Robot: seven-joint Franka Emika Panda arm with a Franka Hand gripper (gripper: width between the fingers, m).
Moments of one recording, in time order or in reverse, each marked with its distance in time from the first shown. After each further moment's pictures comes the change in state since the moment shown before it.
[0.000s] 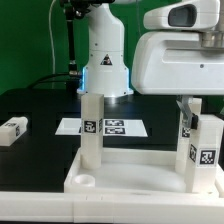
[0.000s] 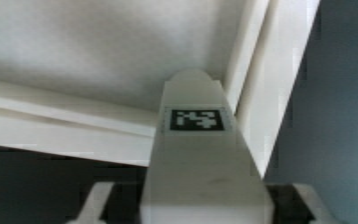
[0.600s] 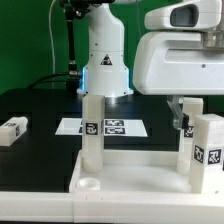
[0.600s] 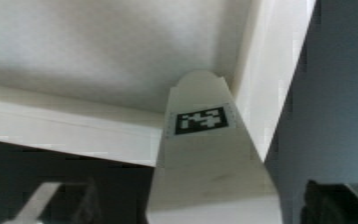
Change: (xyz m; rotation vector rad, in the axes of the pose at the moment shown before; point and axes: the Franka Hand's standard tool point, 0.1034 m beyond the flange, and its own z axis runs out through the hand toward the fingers) arm 0.000 -0.002 0.000 -0.017 0.001 -0.206
